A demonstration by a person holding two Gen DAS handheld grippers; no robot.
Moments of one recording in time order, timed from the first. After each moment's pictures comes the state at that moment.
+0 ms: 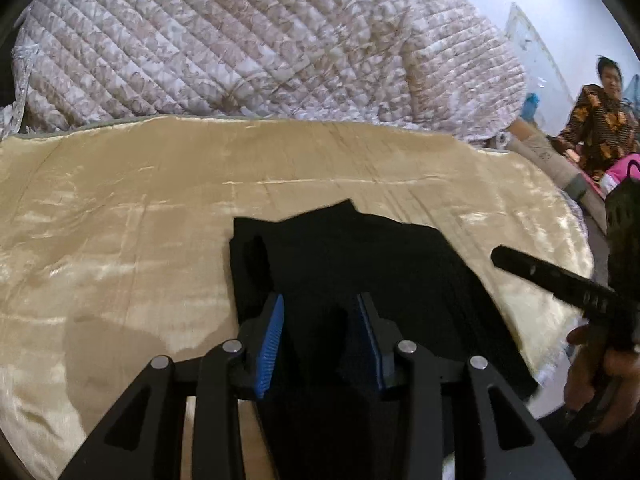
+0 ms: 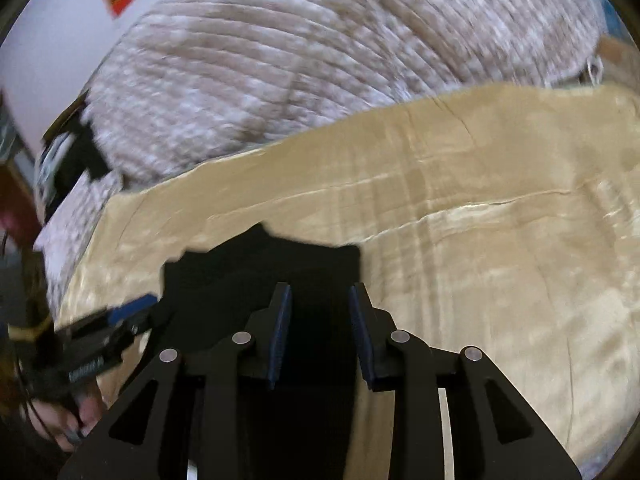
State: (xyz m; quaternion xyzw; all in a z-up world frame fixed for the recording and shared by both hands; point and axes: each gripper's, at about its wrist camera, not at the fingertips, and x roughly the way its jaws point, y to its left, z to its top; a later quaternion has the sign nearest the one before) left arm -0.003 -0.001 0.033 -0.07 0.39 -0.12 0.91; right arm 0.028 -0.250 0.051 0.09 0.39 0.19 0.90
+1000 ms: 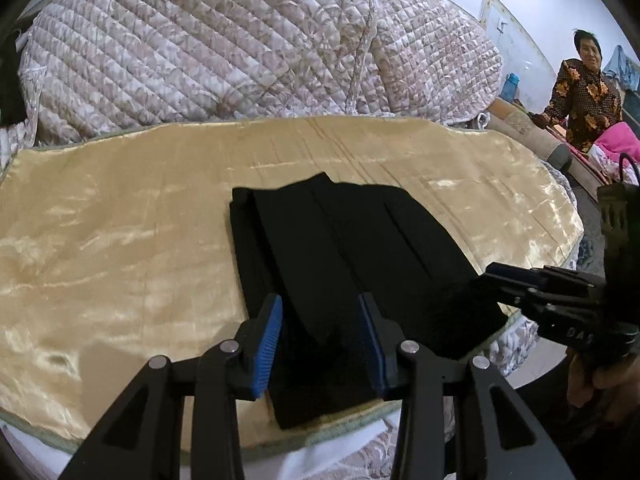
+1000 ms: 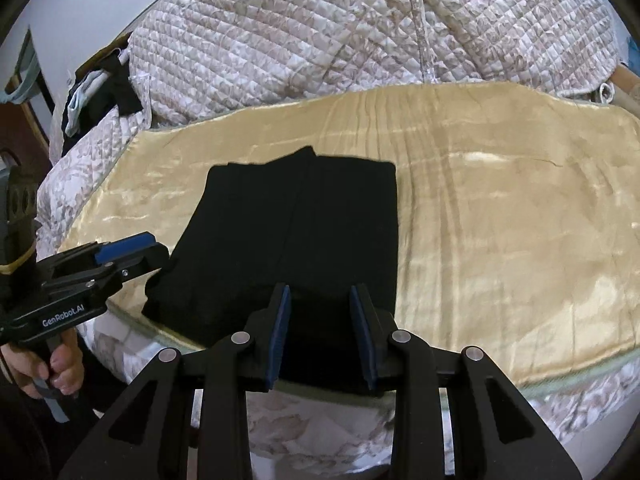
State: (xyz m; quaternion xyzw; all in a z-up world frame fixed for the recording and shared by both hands) left arm -0.057 -0.011 0.046 -0.03 0.38 -0.12 0.92; right arm -0.043 -0.236 0.039 0.02 0.41 0.21 0.89
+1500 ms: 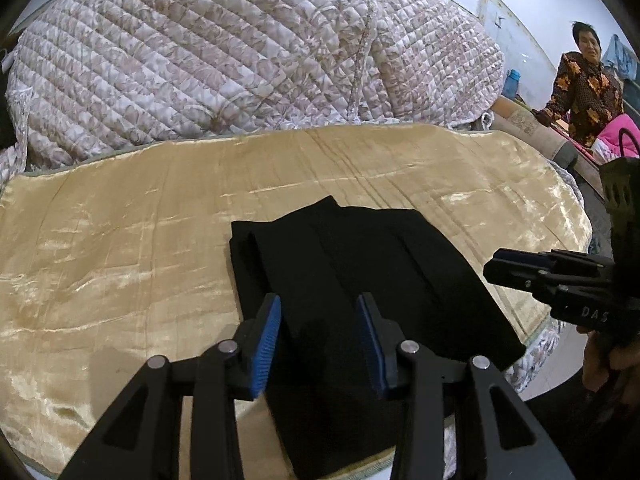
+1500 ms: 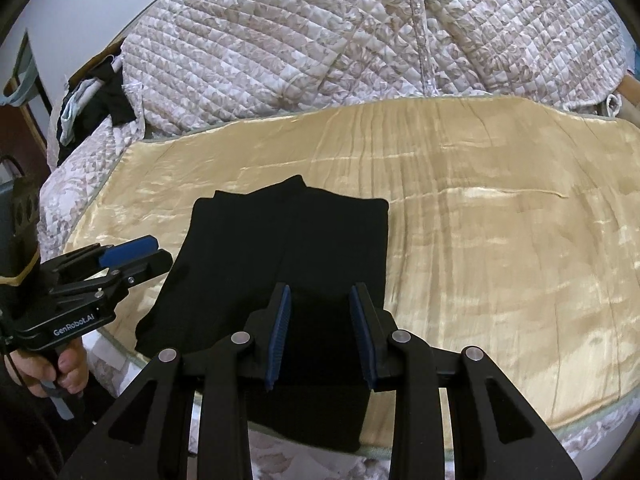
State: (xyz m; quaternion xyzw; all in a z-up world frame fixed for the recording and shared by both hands) left arm -0.023 -0.011 0.049 -0.01 0.38 -0.12 0.92; right arm -0.003 -0.237 0.053 0.02 0.41 0.21 0.88
